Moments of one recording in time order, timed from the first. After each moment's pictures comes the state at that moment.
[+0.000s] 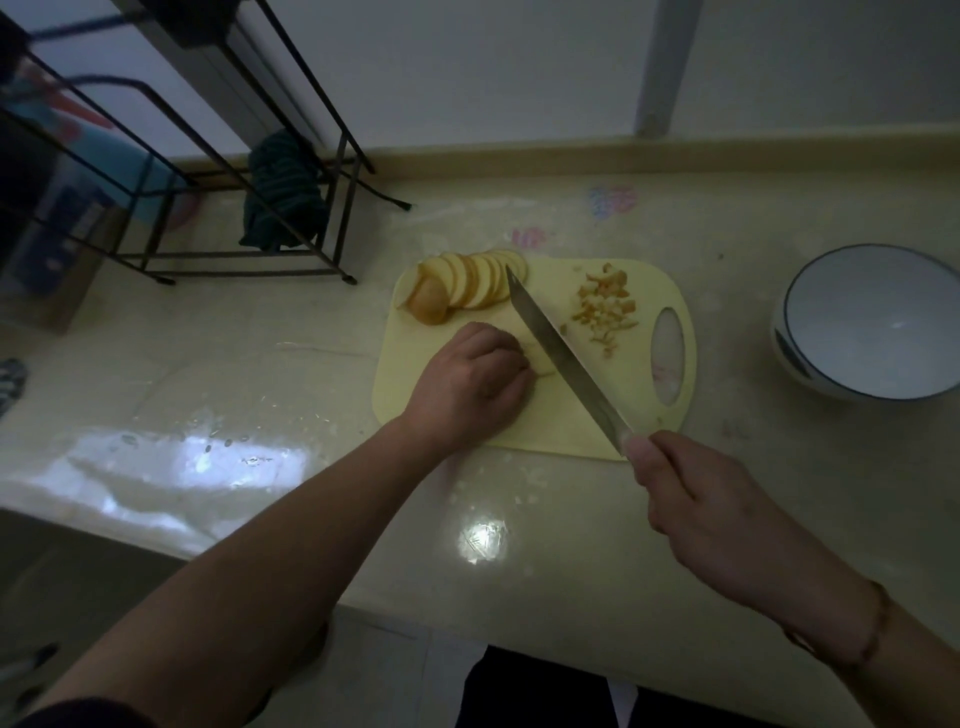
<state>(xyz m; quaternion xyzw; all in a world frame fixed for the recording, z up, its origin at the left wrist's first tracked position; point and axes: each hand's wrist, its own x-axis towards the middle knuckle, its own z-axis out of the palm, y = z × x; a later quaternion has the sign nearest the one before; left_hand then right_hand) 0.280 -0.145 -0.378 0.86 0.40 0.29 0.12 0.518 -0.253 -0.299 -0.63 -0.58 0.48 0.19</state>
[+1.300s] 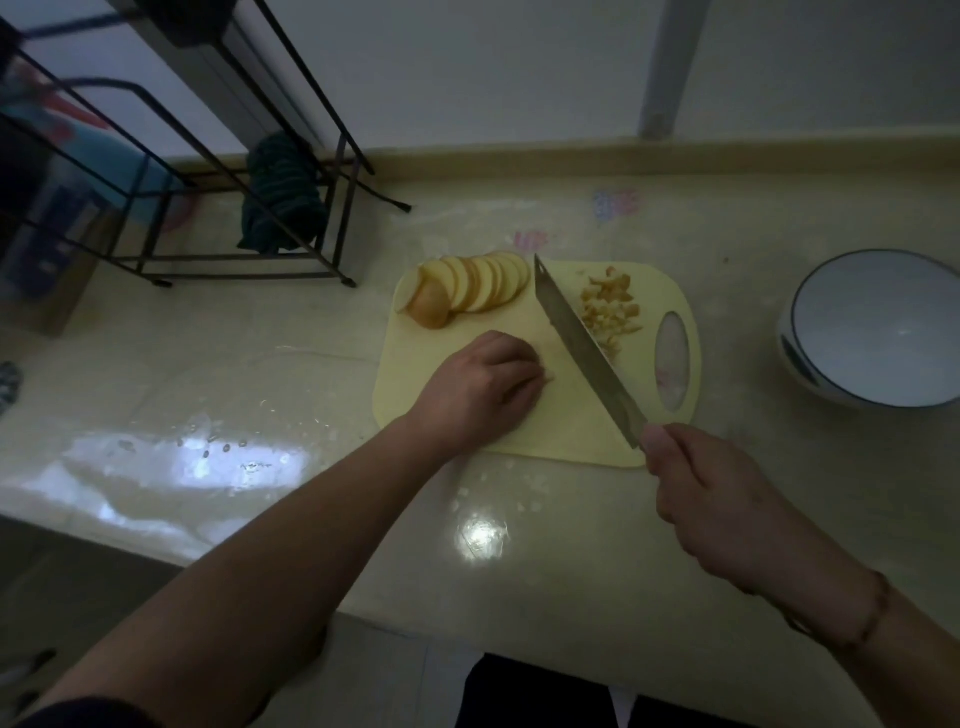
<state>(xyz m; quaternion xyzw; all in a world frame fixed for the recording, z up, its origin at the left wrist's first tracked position) 0.286 -0.140 -0.380 0.88 0.37 0.26 0.13 0.520 -0.242 -0.308 -0.65 -0.55 0.49 0.19</state>
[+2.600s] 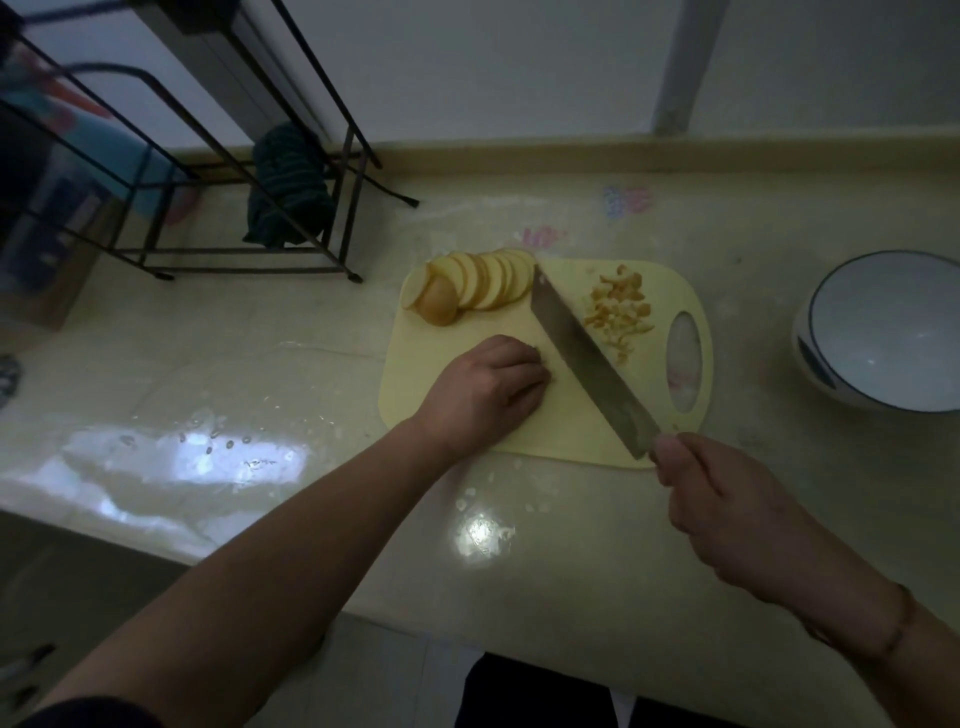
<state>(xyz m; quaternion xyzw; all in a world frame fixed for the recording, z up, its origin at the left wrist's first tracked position) 0.280 -0.142 -0.386 0.88 0.37 0.26 0.12 0.520 -0.244 -0.307 -0.65 -0.54 0.51 0.18</state>
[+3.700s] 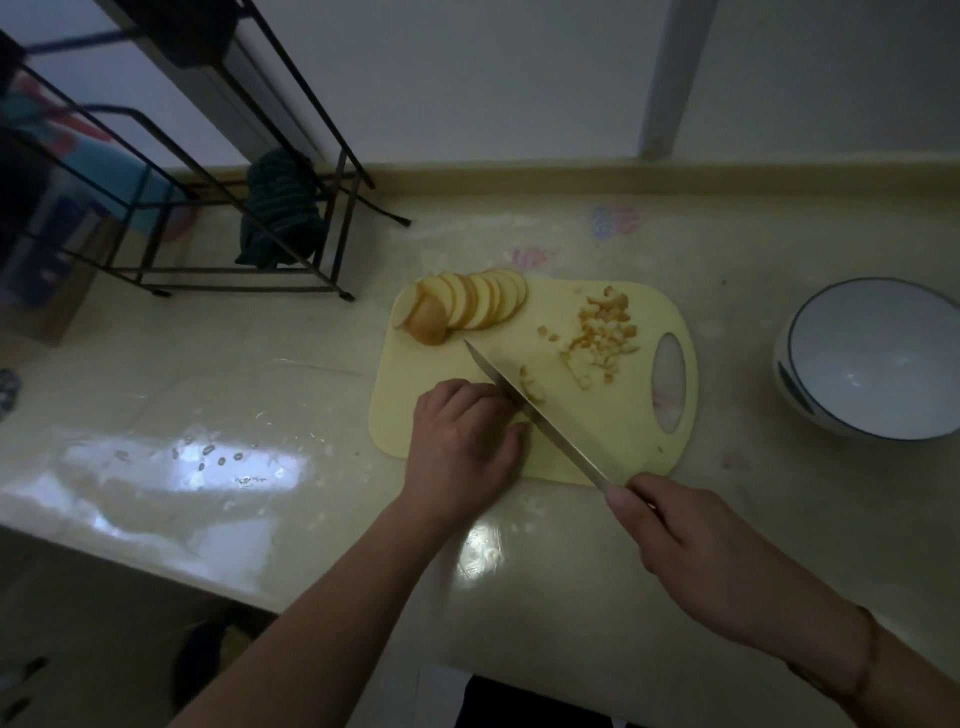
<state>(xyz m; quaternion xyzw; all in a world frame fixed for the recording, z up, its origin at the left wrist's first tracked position) 0.286 -0.187 -0.384 0.78 0.55 0.27 0.09 0.522 -0.246 -0.311 -0.59 -0.61 0.50 0.15</state>
